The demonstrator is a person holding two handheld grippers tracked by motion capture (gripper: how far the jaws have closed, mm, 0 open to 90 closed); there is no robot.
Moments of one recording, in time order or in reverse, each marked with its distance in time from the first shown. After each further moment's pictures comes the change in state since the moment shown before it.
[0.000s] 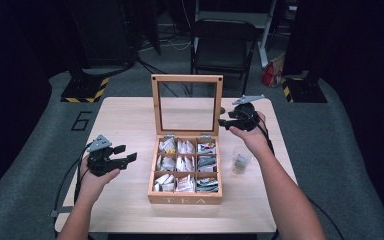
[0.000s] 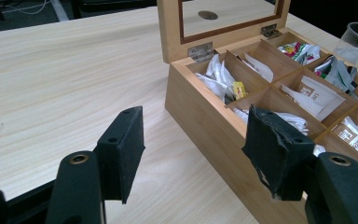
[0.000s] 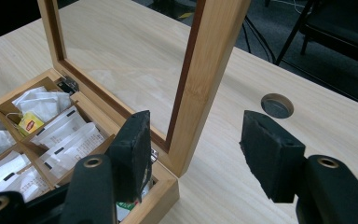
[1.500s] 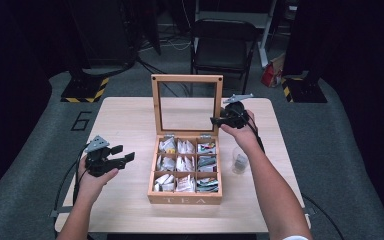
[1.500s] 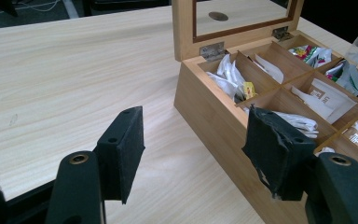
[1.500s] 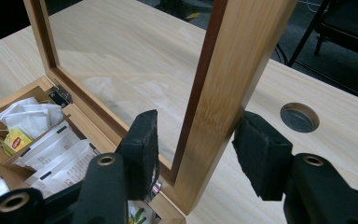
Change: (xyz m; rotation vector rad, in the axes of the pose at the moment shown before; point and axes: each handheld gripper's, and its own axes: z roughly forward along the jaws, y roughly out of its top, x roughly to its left) left arm 0.003 -0.003 -0.003 -0.005 0.037 -0.026; right arm 0.000 0.004 0.039 -0.006 0.034 0.000
